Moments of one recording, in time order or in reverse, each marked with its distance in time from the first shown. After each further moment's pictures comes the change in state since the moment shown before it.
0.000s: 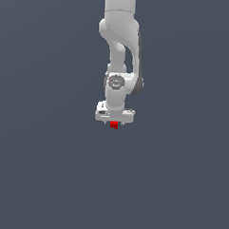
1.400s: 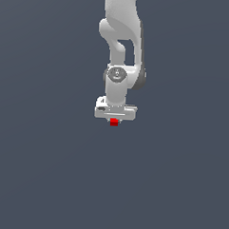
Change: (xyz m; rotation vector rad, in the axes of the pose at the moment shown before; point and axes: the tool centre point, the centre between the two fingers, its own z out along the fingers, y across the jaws) arm 0.014 -0.002 -0.043 0.000 0.000 0.000
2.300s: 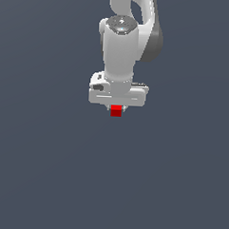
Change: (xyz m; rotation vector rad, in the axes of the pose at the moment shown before) arm 0.058 -0.006 -0.164 0.001 0.001 0.000
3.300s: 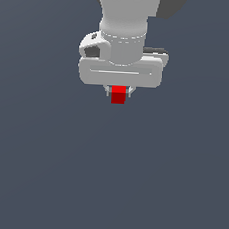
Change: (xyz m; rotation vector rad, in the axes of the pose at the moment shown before) arm 0.052 -0.005 -0.129 0.000 0.000 0.000
